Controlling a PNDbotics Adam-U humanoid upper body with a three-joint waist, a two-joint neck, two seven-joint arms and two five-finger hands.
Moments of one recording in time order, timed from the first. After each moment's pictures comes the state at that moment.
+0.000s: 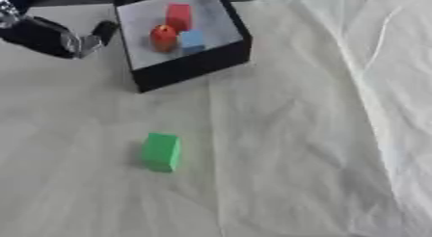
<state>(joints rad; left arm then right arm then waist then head) -0.83 0.70 -0.36 -1.62 -0.06 -0.26 -0.55 -0.27 -0.75 -0.23 -1.98 -0.66 -0.11 0.07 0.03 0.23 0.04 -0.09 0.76</state>
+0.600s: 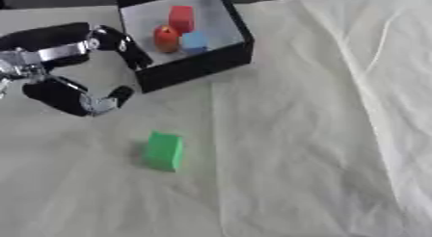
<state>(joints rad) -0.73 0.70 -0.46 -1.68 -0.20 -0.19 -0.66 -0.26 -0.75 -0.23 -1.98 -0.65 -0.11 0.07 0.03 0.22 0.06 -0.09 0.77</state>
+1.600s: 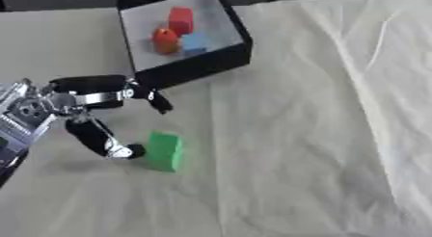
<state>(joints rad) -0.69 0.59 -0.53 -1.60 -0.25 -0.17 -0.75 -0.25 -0.75 -0.23 -1.98 -0.65 -0.09 0.08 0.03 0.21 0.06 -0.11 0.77</state>
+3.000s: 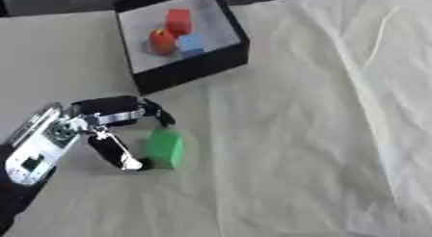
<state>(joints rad) -0.68 0.48 -0.55 -1.44 -0.44 -0.20 -0.68 -0.24 -0.75 -0.23 -1.98 -0.63 -0.06 0.09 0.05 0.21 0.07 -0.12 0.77</state>
